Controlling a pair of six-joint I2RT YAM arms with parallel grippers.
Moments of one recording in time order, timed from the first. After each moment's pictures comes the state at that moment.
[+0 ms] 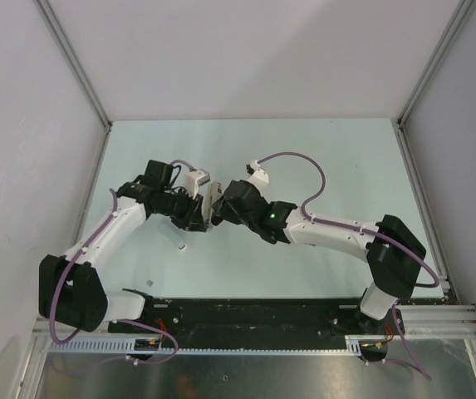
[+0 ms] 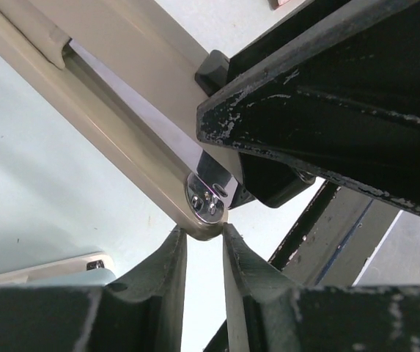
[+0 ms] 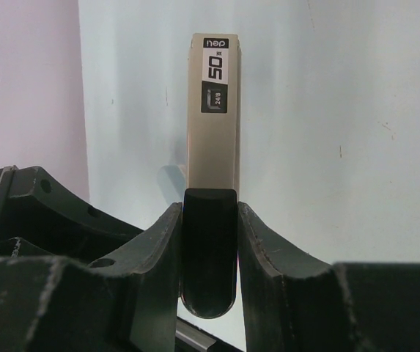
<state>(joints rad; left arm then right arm) -0.28 1.30 0.98 -0.77 0.64 0.24 1.04 1.67 1.23 -0.14 0.39 1.16</state>
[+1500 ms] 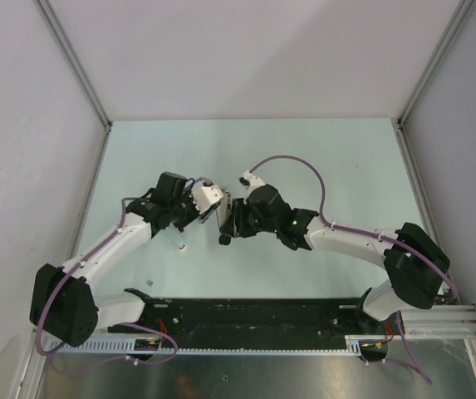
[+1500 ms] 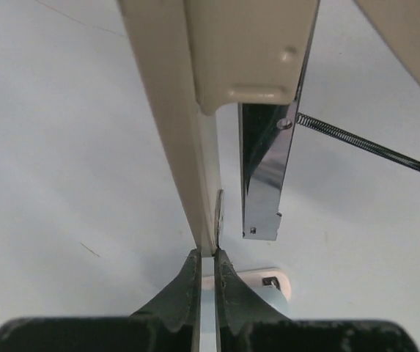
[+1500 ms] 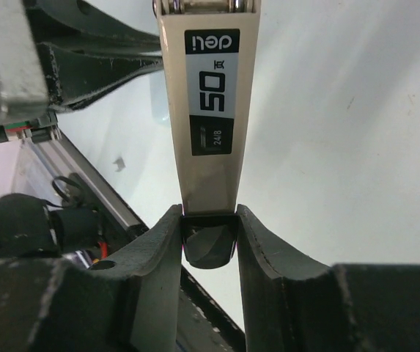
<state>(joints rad) -0.41 1.21 0.85 -0.55 0.14 0.61 0.95 1.53 0.99 0.02 -0.08 0.74</state>
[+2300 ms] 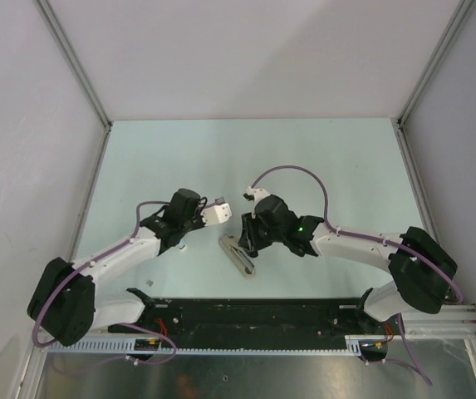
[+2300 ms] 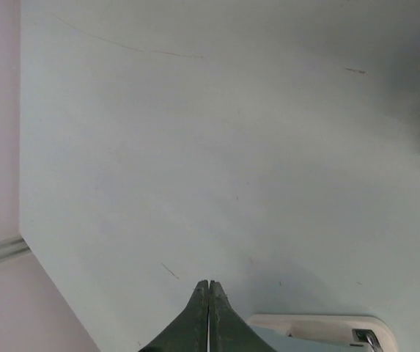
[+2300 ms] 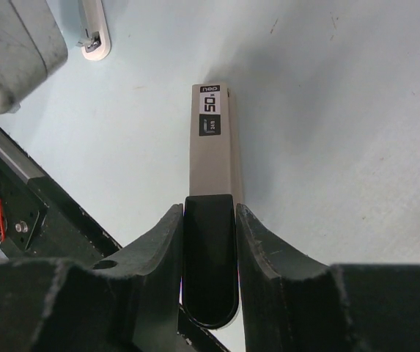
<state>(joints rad) -0.57 1.21 0.65 -0.24 -0.23 0.86 0.95 1.48 0.88 -0.11 -0.05 0.54</state>
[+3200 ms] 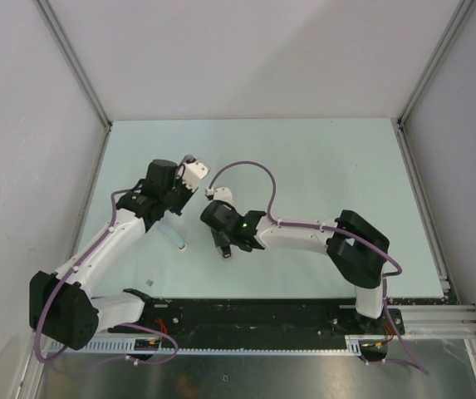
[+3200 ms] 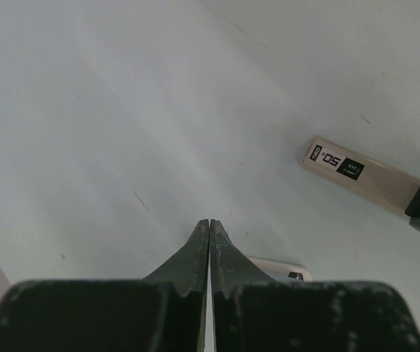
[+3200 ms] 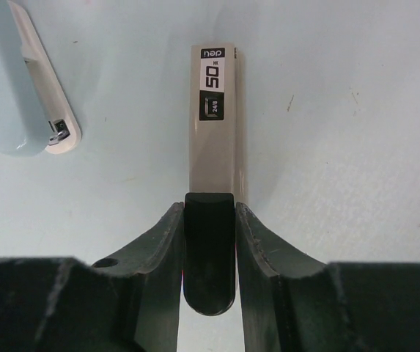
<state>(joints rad) -0.40 1.19 0.93 -0.48 -0.02 0.42 1.12 1.88 1.32 -0.31 0.33 0.62</state>
